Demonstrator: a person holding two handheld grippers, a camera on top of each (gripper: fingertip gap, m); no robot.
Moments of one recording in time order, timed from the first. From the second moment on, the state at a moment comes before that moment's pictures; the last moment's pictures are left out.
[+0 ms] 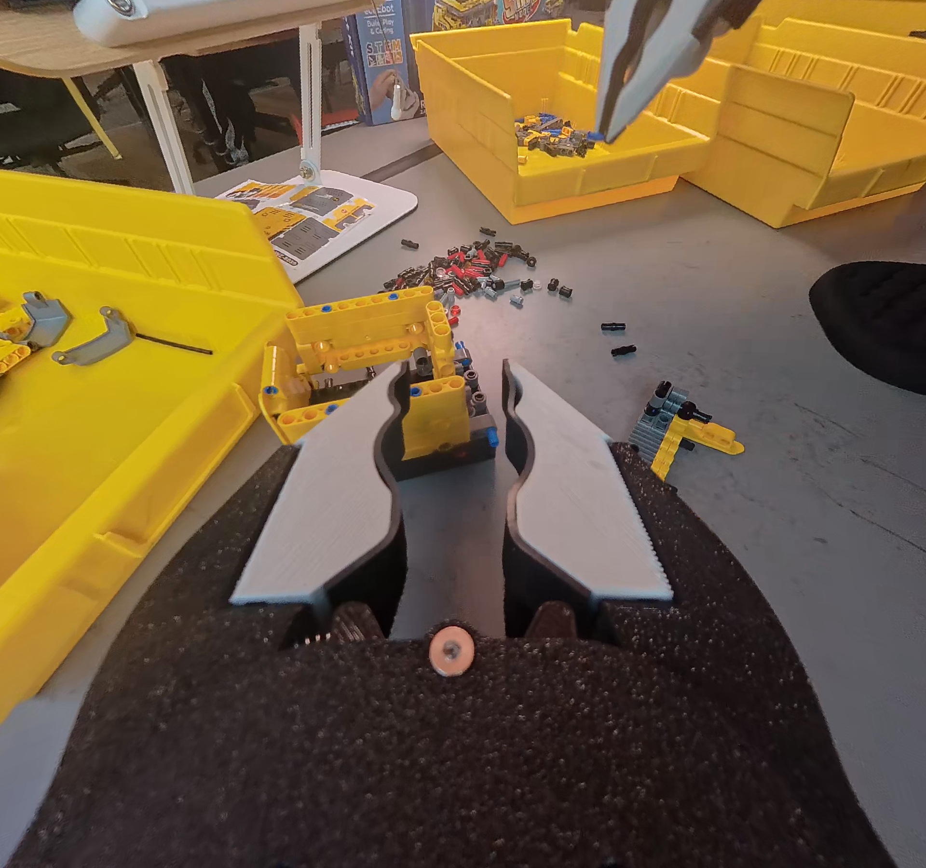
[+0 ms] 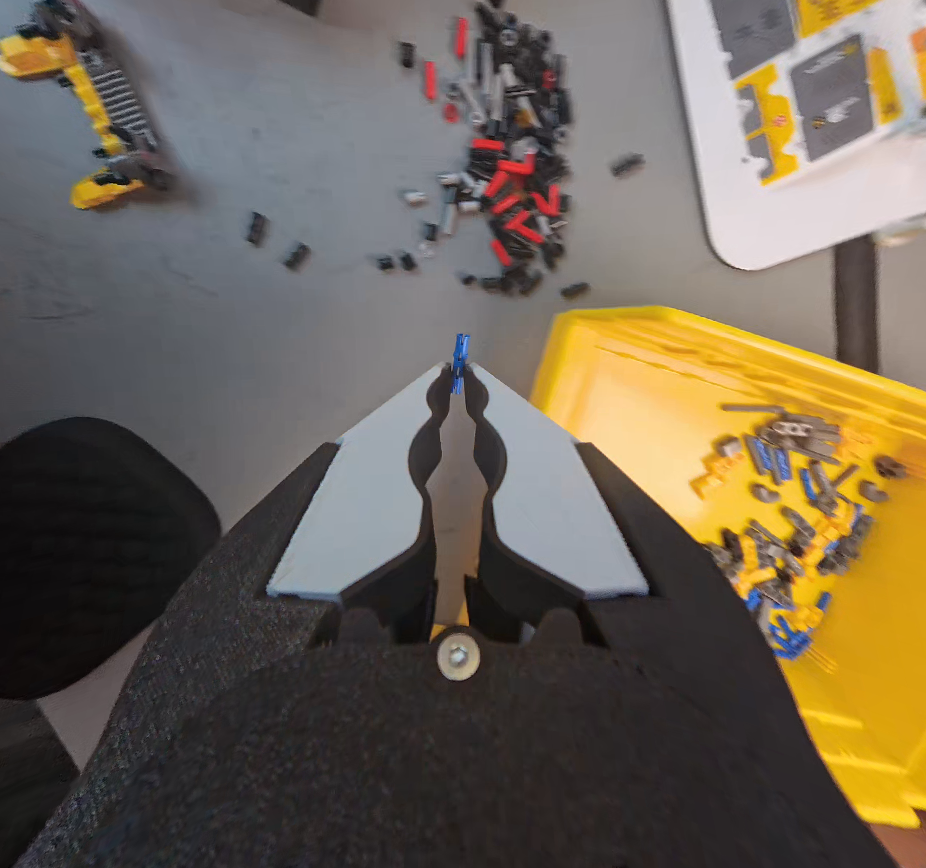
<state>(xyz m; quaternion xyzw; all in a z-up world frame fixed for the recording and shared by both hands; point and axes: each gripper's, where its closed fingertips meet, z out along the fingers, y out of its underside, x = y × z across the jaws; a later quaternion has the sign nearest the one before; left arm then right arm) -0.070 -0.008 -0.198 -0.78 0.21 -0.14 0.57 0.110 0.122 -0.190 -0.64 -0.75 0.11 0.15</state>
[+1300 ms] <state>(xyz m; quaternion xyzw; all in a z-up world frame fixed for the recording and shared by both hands) -0.076 -0.008 -0.191 -0.77 0.20 -0.13 0.59 0.143 0.270 -0.163 -0.73 -0.63 0.05 0.27</state>
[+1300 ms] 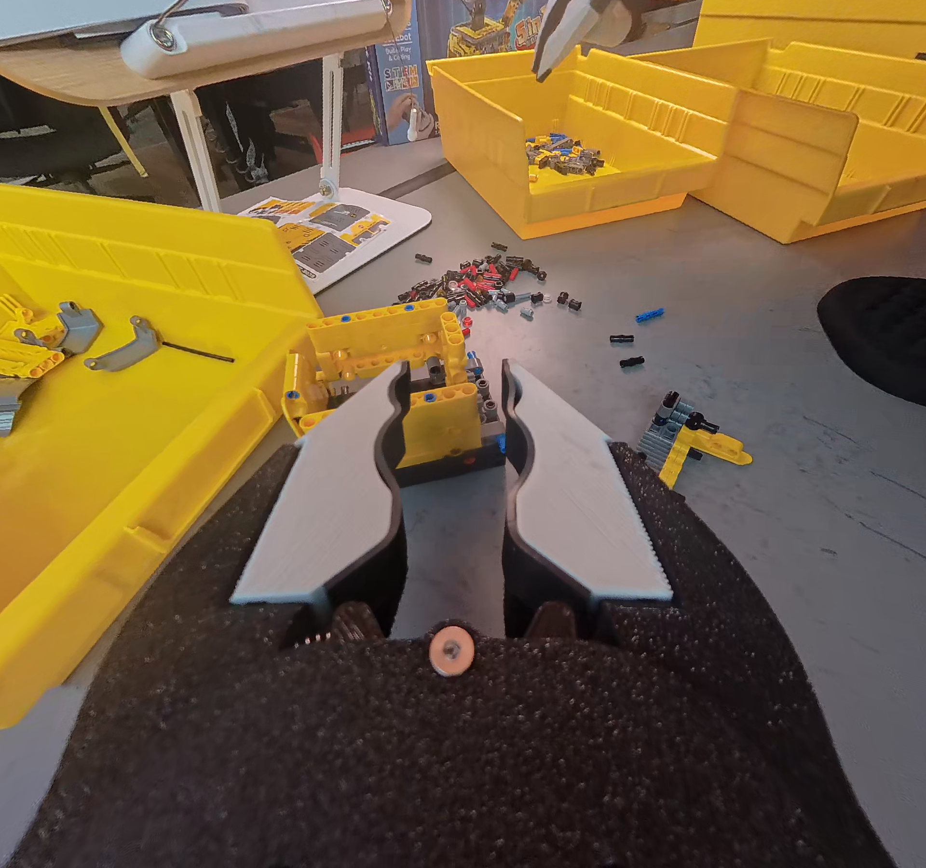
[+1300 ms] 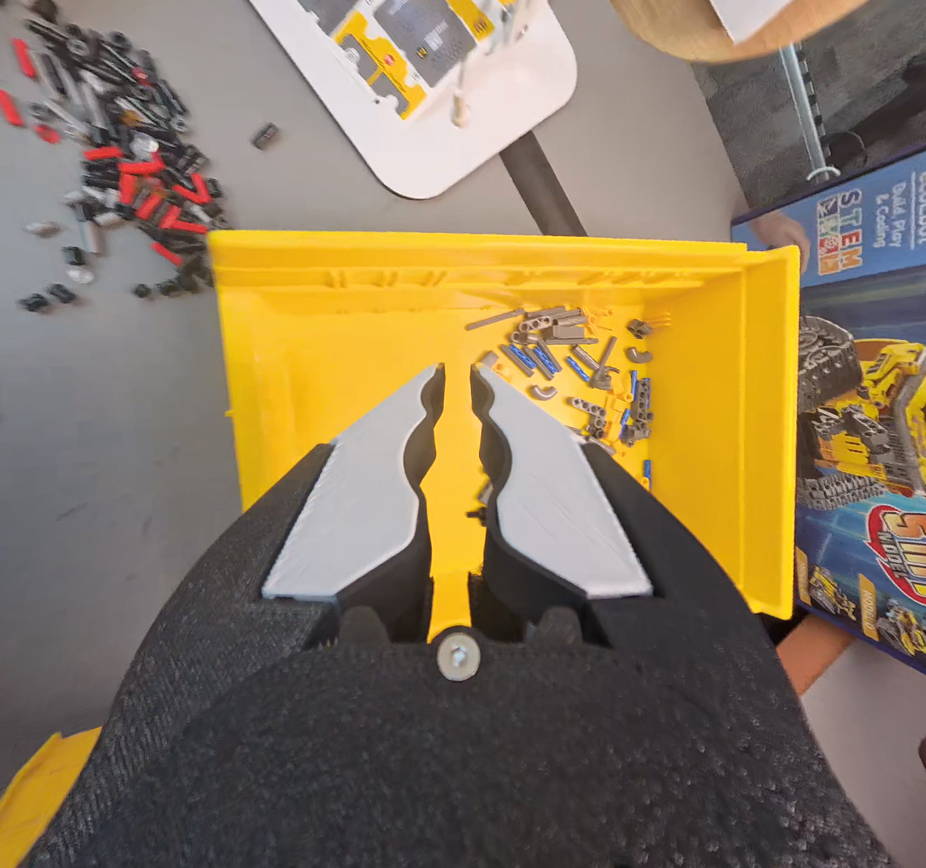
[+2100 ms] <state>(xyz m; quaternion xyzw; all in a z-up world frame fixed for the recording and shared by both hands) -0.086 -0.003 -0.195 -0.78 0.17 -0.16 0.58 0.165 0.360 -0.263 -0.73 -0.66 0.02 0.17</state>
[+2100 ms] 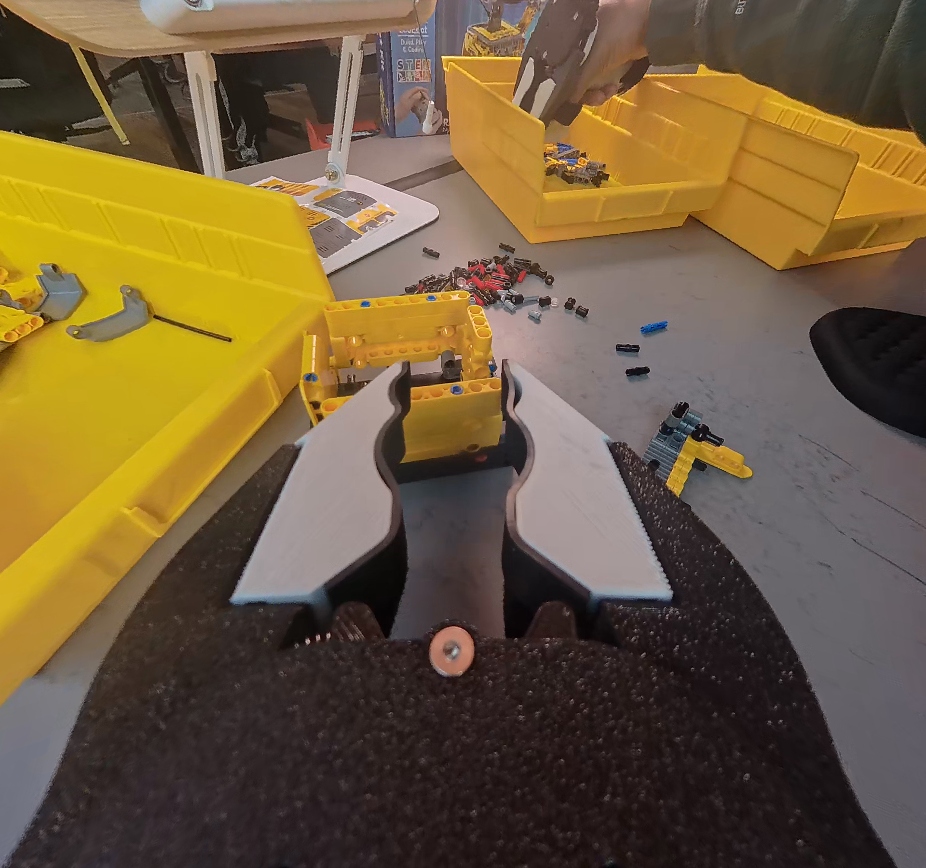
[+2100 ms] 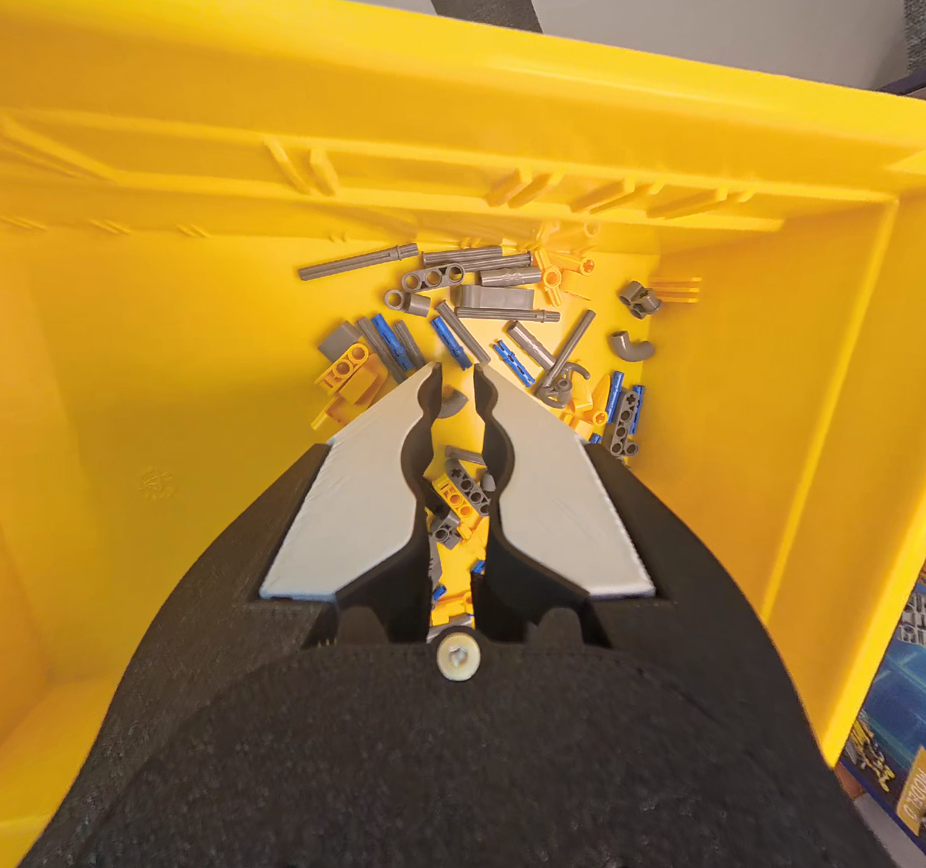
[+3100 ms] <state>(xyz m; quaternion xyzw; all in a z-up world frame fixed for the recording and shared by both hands) -0.087 -0.001 -0.196 -0.78 0.16 -0.18 0.58 0.160 0.344 -0.270 -0.73 -0.68 0.08 0.08</state>
